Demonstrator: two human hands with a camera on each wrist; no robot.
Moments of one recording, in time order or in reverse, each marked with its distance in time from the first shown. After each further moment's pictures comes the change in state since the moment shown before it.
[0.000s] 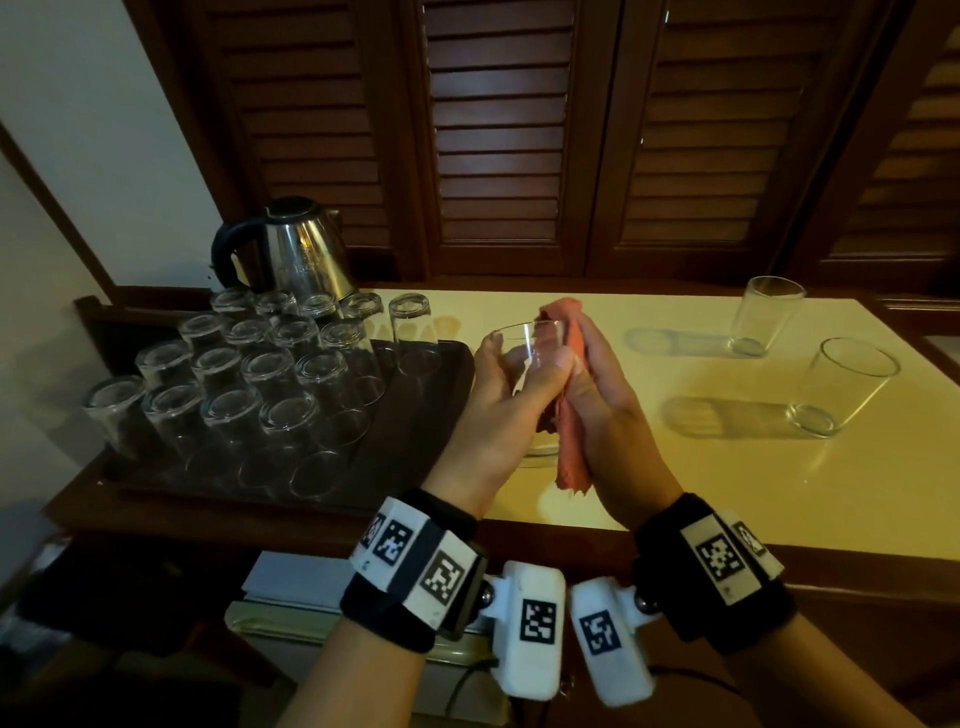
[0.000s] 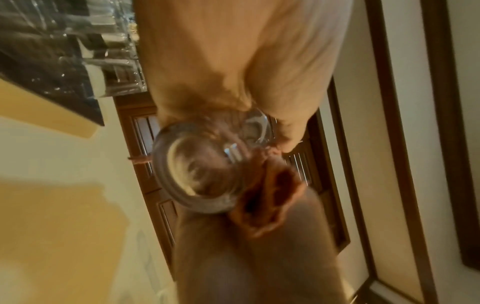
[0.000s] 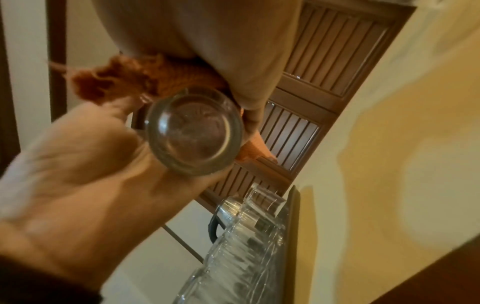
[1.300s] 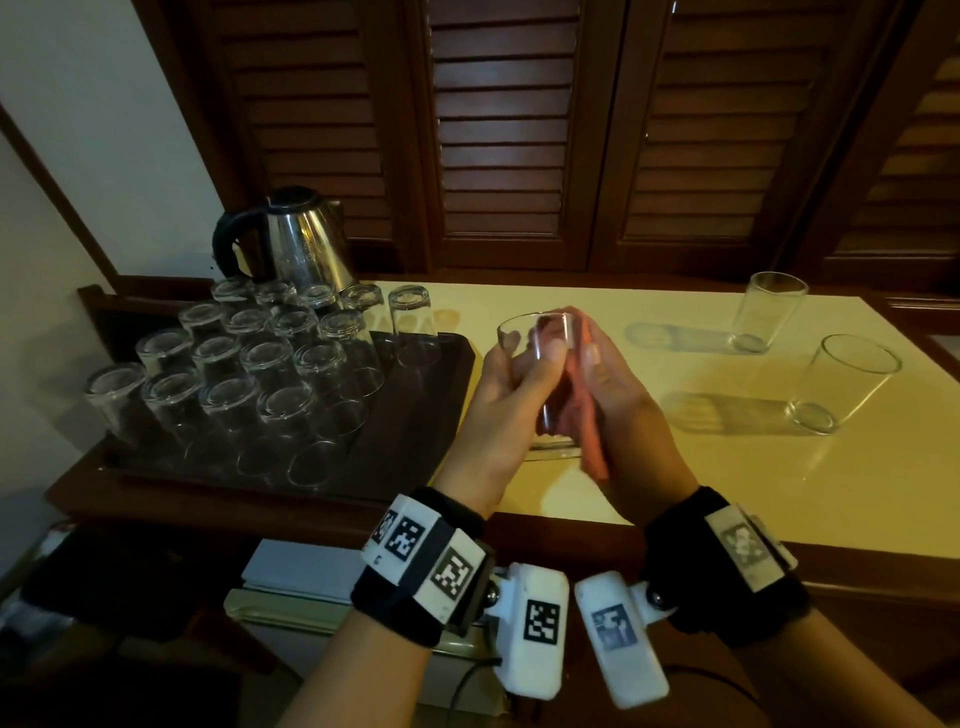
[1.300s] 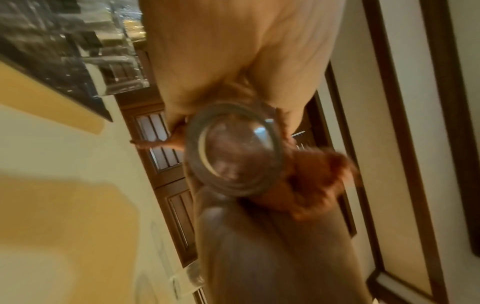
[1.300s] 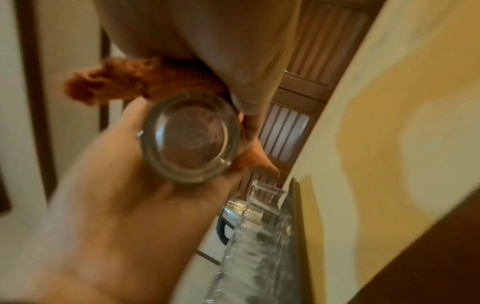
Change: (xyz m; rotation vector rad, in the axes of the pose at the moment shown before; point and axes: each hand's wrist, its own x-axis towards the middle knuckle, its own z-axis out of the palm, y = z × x) left_hand -0.005 -0.004 0.012 0.009 0.015 -0.014; right_hand -0.005 -0.004 -0.008 0.201 -0.039 0.080
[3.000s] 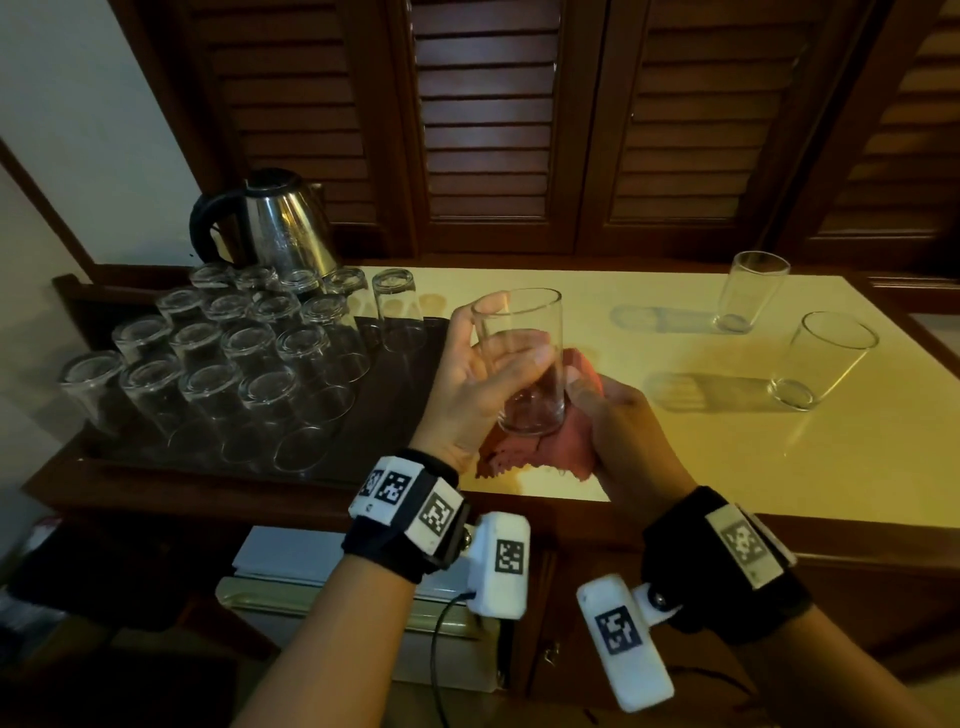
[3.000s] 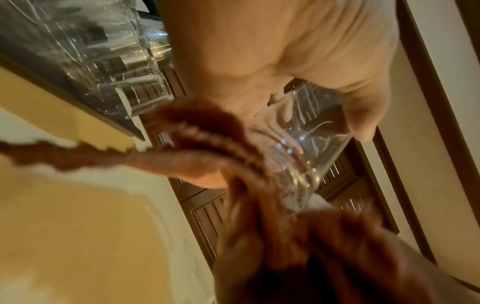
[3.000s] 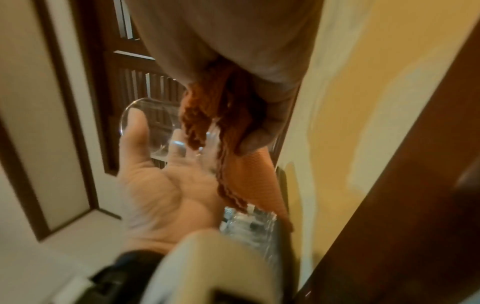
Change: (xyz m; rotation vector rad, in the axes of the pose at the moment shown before) left_hand 0.017 -0.018 -0.015 -0.115 -0.045 0.268; right_hand -0.015 0.016 -0.015 -0.088 0.200 0.209
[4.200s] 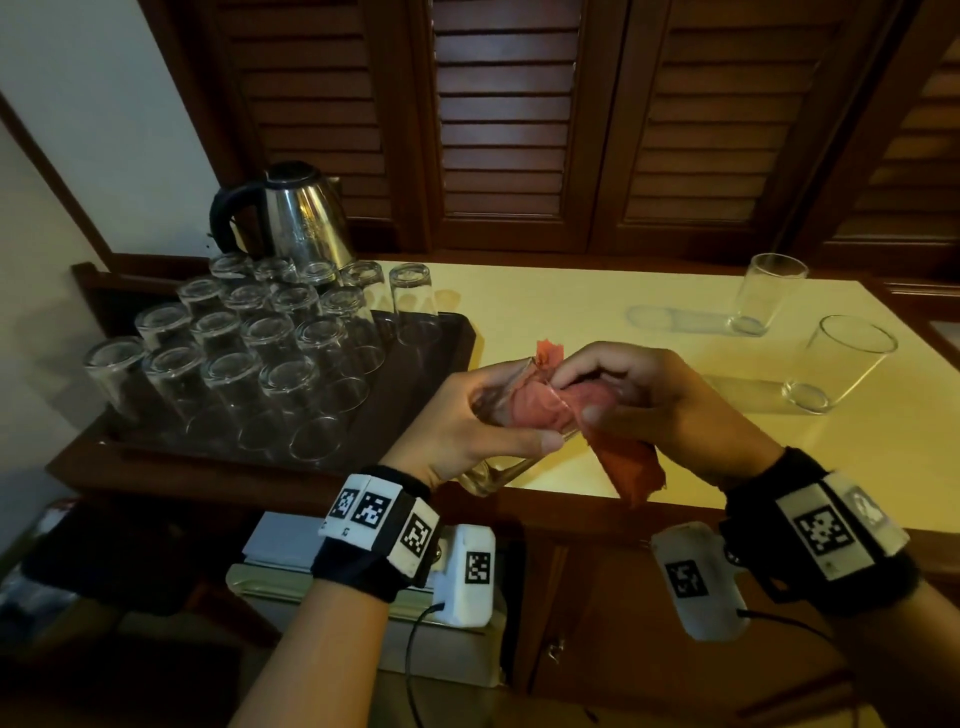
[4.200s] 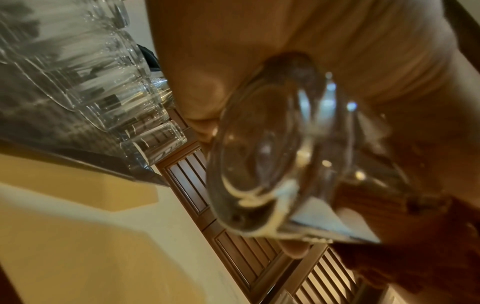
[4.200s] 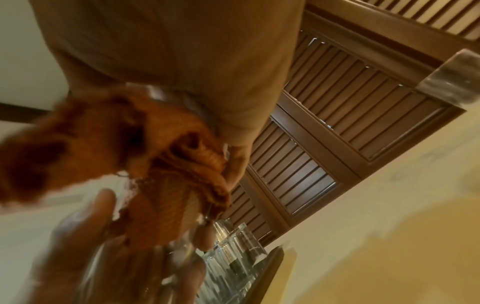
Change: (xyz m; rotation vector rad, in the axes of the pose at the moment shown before) left_hand -0.025 0.005 -0.033 0.173 -0.305 -0.100; right_hand 0.003 -0.042 -0.030 -0.503 -0.528 -0.419
